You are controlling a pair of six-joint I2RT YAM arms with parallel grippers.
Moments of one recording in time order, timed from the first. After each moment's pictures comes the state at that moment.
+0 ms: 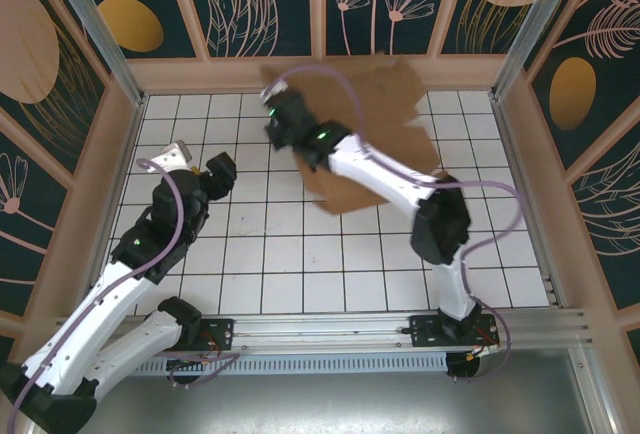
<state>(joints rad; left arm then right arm) -0.54 0.76 0.83 -0.41 -0.46 -0.72 0.90 2.08 1.90 -0.46 0.34 0.09</state>
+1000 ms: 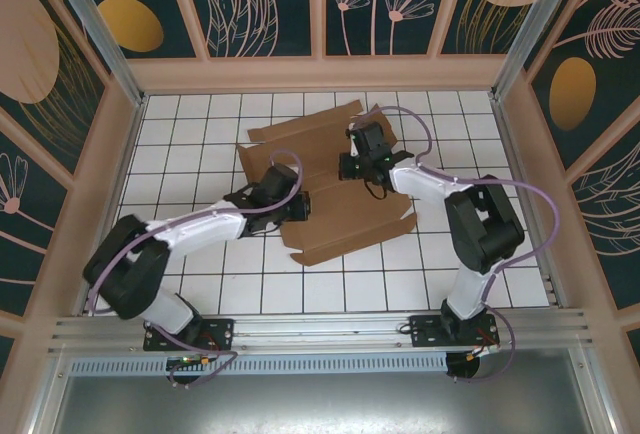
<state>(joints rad) -0.72 1.57 0.85 -0.14 0.07 -0.68 0.54 1.79 1.16 -0.20 -0.03 0.37</state>
